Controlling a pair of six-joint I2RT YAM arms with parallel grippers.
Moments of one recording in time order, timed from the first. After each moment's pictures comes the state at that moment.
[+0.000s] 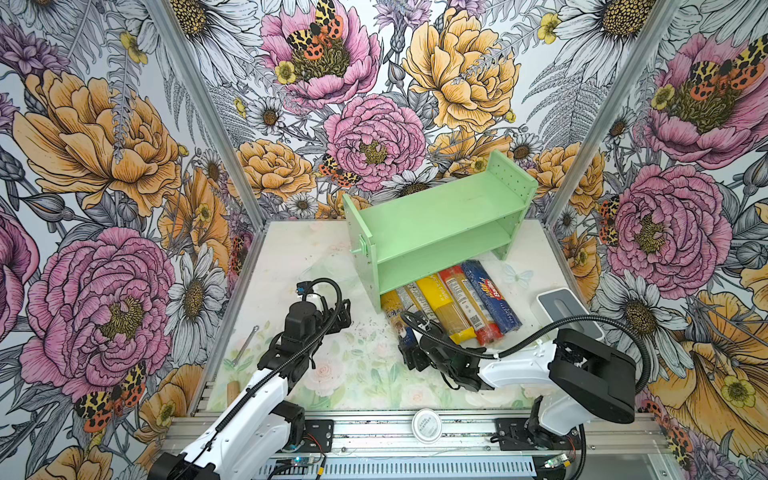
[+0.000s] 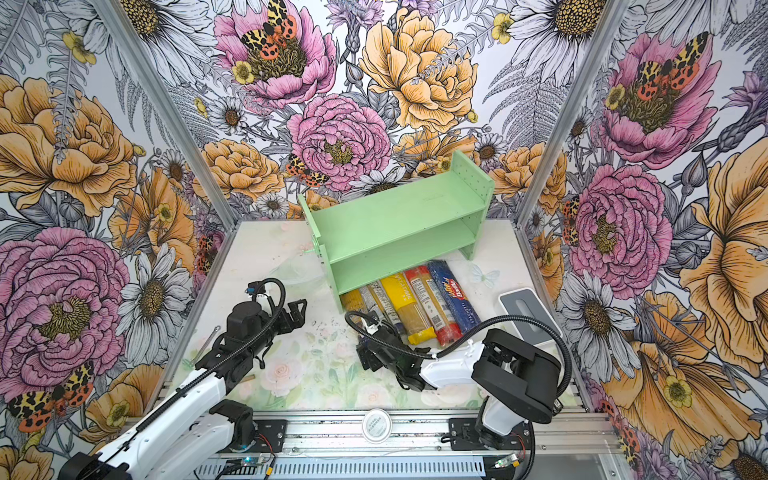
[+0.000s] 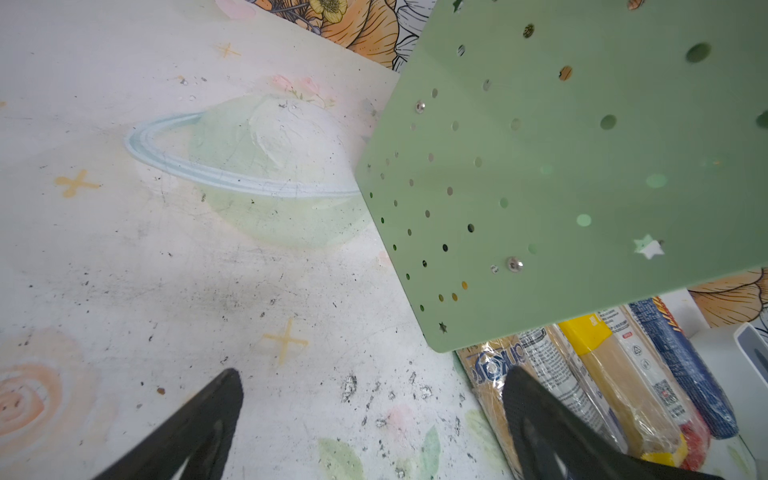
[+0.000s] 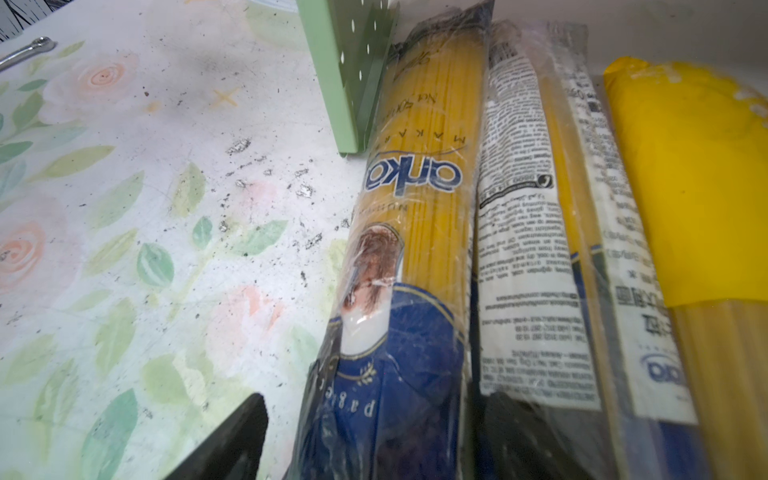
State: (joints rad) left arm -0.31 0.83 0.37 -0.03 -0.04 -0.50; right arm 1.05 1.58 0.54 0.32 0.27 0.36
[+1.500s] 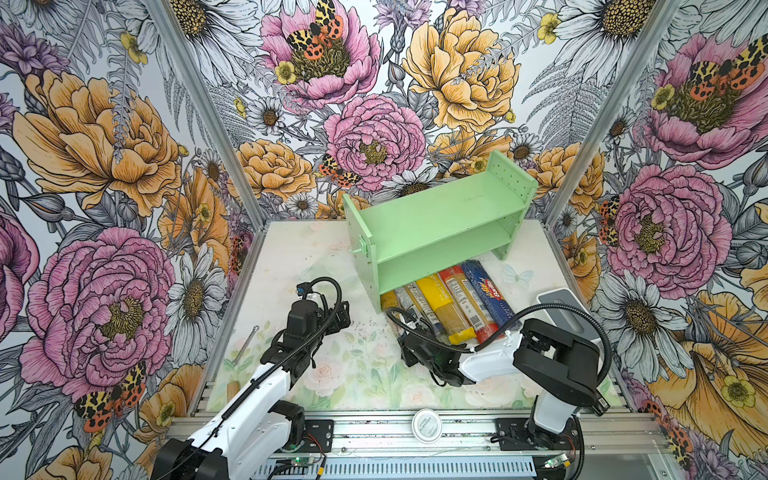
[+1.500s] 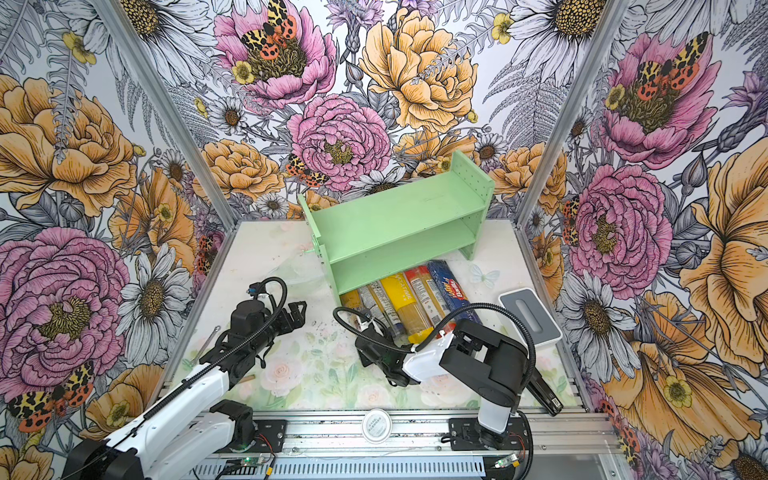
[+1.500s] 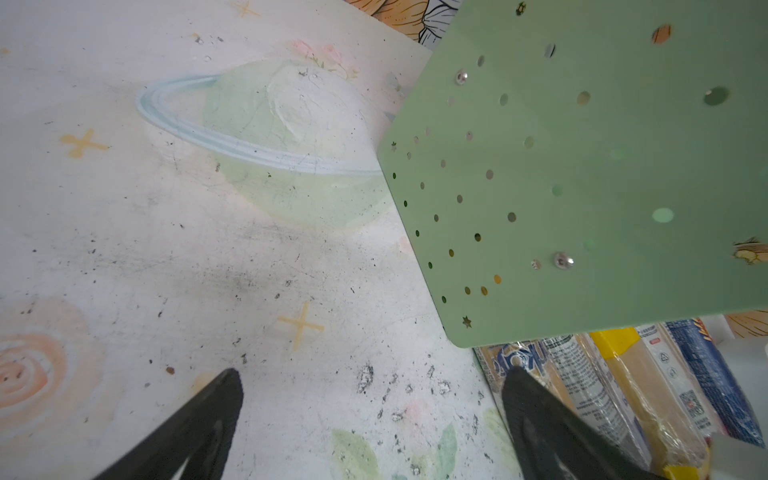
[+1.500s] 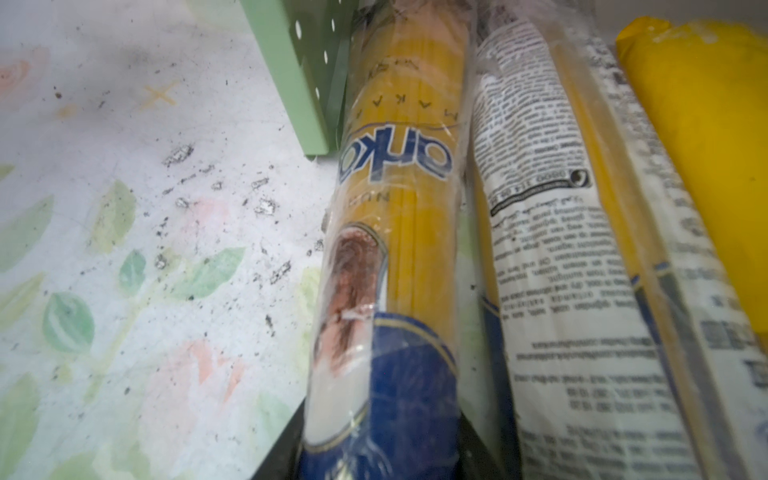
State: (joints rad) left arm -0.28 0.89 0.37 -0.03 -0.04 -0.53; right arm 1.05 1.75 0.66 0.34 0.34 0.43
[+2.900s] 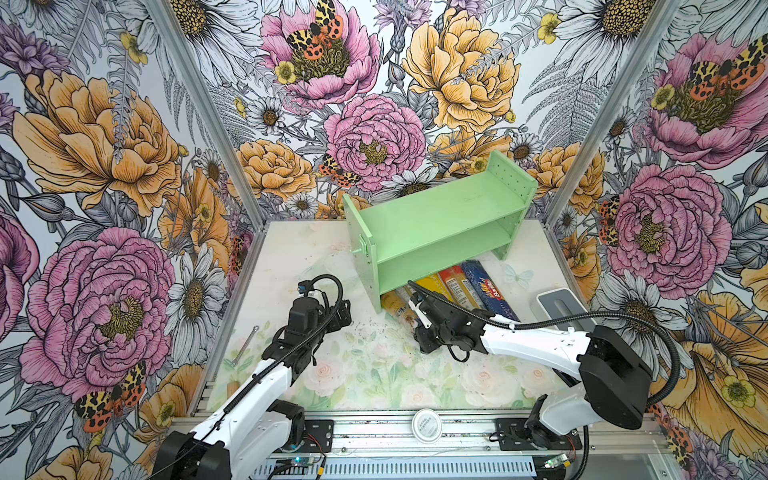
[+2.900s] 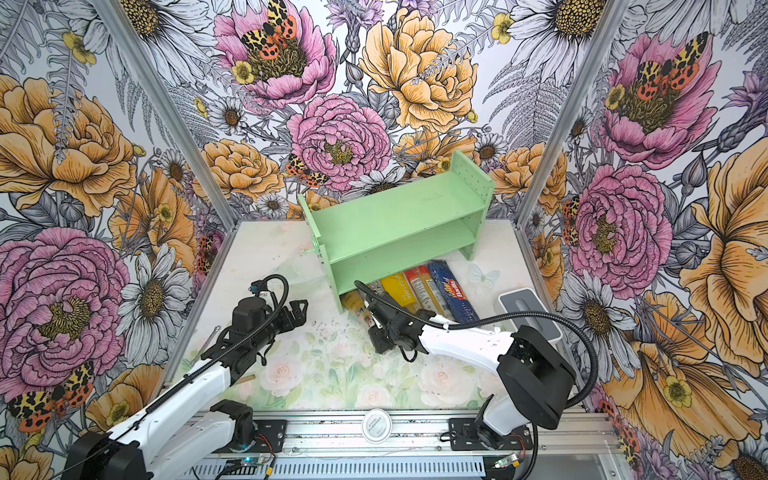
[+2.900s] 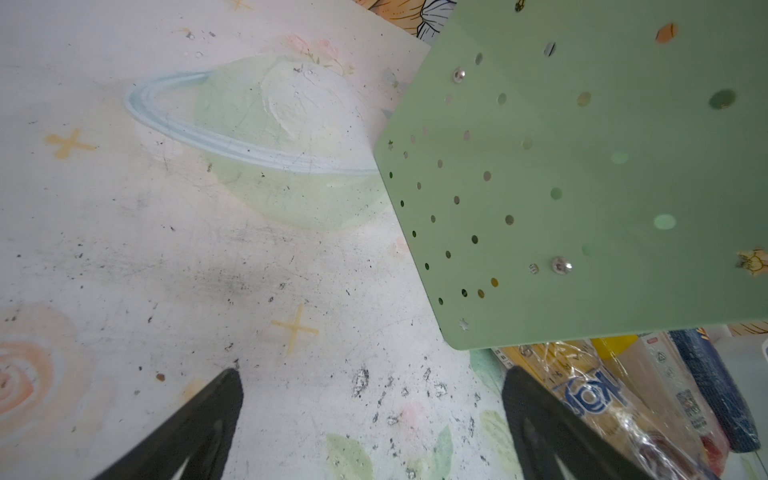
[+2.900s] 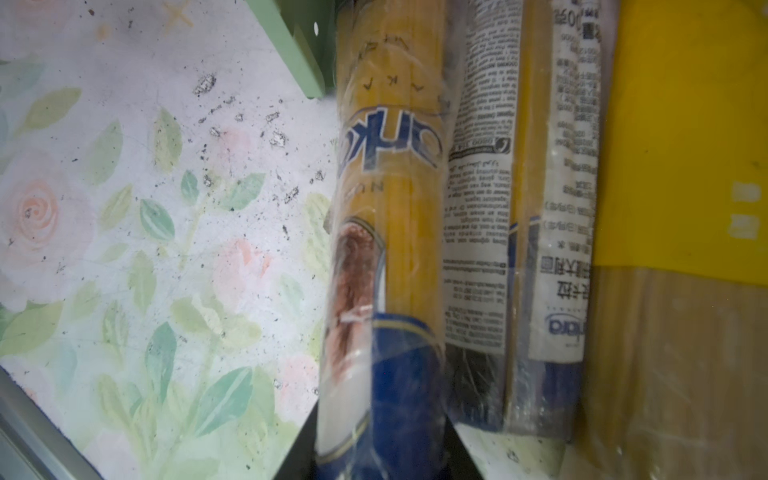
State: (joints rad) left arm -0.28 0.92 0.40 -0.03 -0.02 -0.53; right arm 0.87 1.47 0.90 -0.45 -0.01 0.31
